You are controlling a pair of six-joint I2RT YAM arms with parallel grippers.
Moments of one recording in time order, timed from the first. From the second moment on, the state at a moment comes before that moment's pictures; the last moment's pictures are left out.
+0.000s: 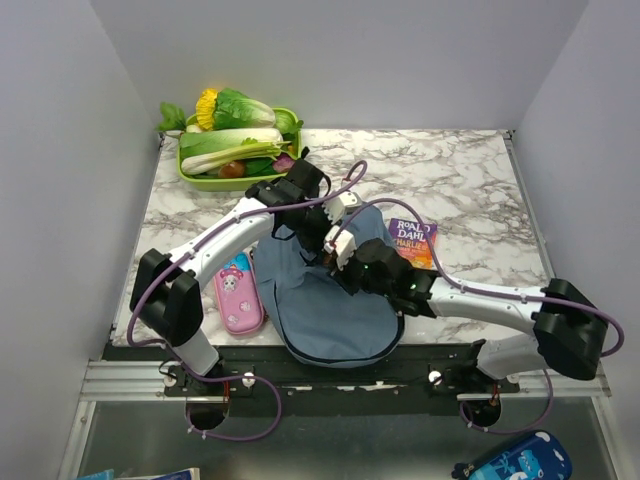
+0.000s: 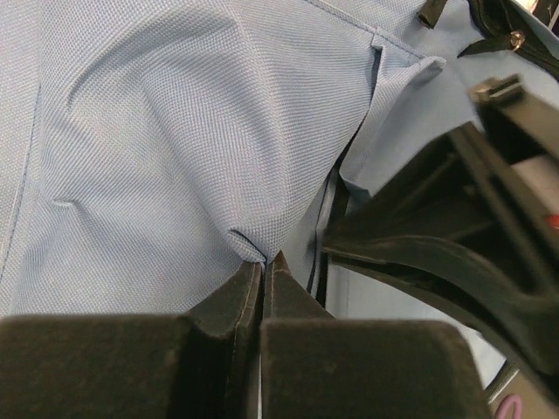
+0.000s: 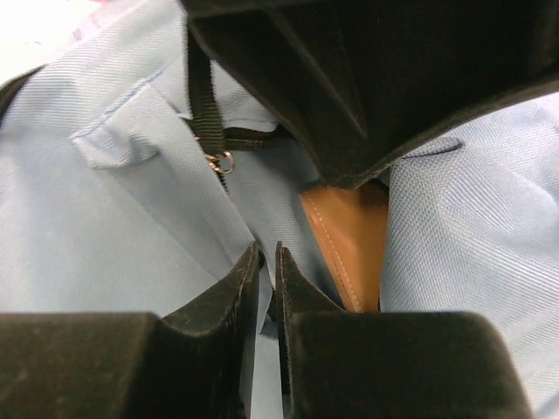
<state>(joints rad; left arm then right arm) -0.63 1.63 1.40 -0.81 0.50 0.36 1.01 1.32 0.72 0.14 0.05 -0.08</state>
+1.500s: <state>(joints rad) -0.21 1.37 1.35 -0.82 0.78 0.30 0.97 1.24 0.85 0.08 0.14 0.23</state>
